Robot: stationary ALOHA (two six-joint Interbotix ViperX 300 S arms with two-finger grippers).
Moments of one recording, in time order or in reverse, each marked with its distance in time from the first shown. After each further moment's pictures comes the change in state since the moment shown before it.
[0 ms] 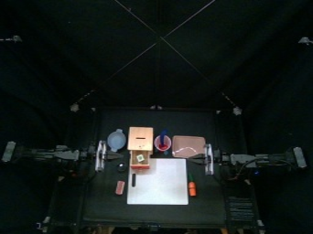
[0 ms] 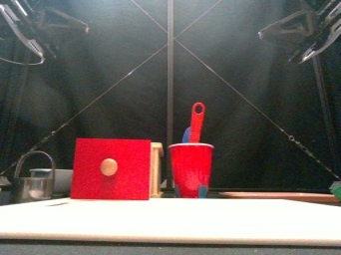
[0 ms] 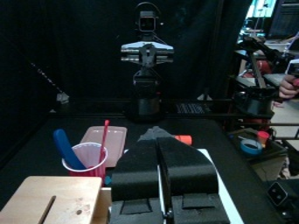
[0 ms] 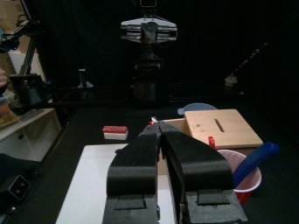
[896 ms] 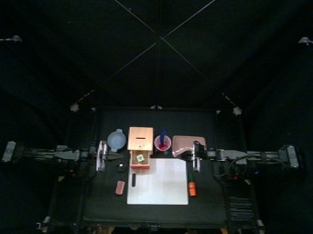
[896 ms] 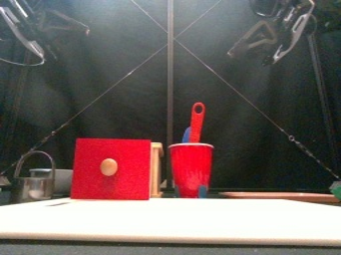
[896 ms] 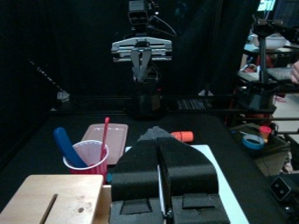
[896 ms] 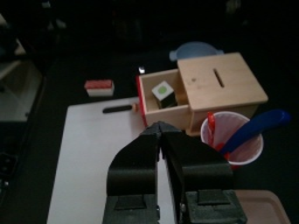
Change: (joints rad) left arm 0.015 0.012 0.000 0.018 0.002 0.003; right arm -0.080 0.400 -0.451 0.000 0.540 0.012
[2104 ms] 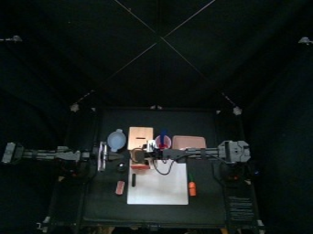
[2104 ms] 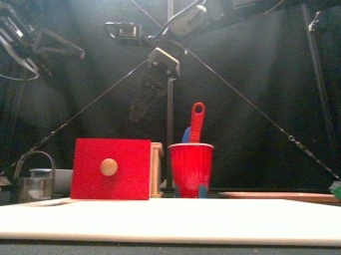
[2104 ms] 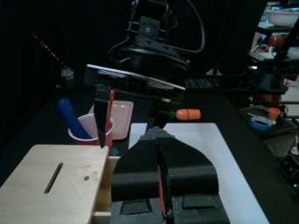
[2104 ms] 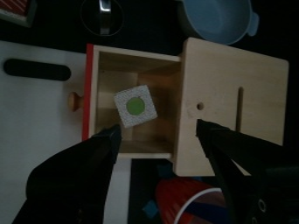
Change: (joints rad) left arm 0.100 0.000 0.097 -0.011 0.017 -0.002; right arm 0.044 0.856 -0.767 -0.295 0.445 -0.103
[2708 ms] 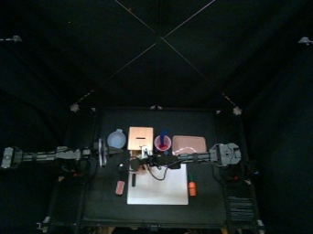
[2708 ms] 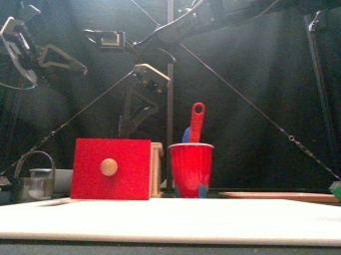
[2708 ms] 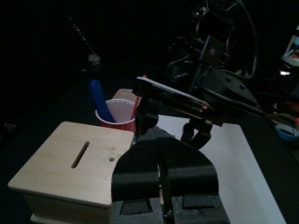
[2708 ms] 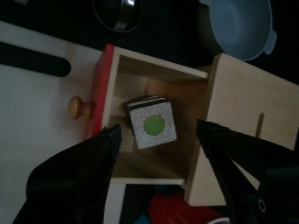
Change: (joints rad) left arm 0.051 0.000 0.008 -0.052 0.000 0.000; right arm 0.031 0.074 -0.012 -0.091 0.005 -0.067
